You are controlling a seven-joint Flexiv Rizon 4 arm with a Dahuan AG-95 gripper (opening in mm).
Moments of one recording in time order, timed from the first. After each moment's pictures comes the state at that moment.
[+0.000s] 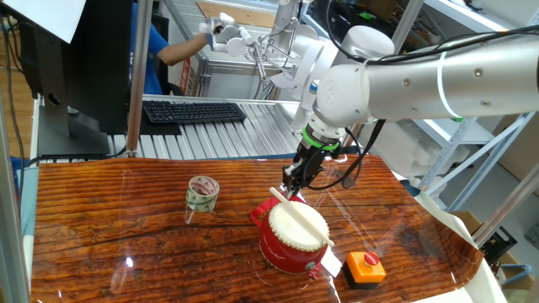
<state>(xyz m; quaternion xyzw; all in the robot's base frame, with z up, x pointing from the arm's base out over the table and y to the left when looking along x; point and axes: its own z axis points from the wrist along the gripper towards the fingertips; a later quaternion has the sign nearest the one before) 0.585 -0.031 0.140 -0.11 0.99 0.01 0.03</state>
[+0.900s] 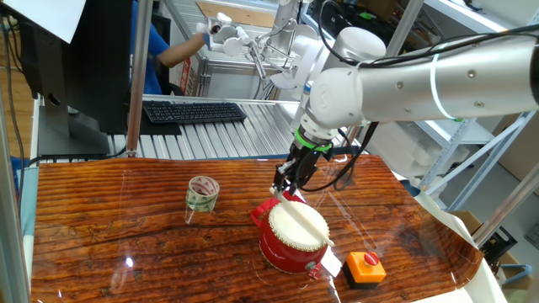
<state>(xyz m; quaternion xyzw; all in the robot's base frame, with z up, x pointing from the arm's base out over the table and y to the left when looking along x) 0.594 -0.017 0.137 -0.10 0.99 0.02 0.03</state>
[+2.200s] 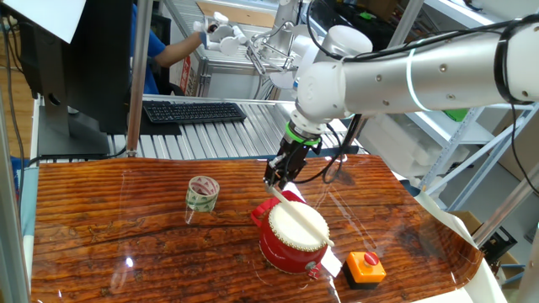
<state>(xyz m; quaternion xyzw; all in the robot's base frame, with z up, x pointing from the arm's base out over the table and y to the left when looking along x) 0.628 -0.007 0.128 -0.11 0.99 0.03 0.03</state>
